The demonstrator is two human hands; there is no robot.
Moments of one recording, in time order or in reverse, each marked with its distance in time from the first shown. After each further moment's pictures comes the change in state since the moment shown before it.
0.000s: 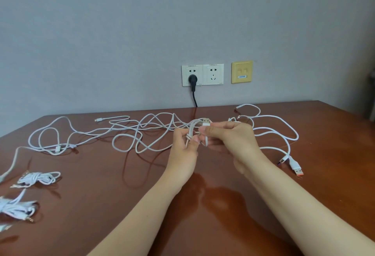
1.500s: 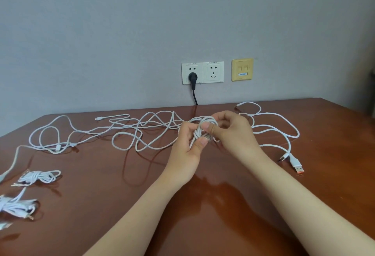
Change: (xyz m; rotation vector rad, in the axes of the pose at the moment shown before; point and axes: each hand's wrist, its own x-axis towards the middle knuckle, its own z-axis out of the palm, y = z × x) left_hand -0.001 -0.002 -0.004 0.026 -0.182 0.272; right_hand 0.017 0.010 -0.009 -0.393 0.010 -0.234
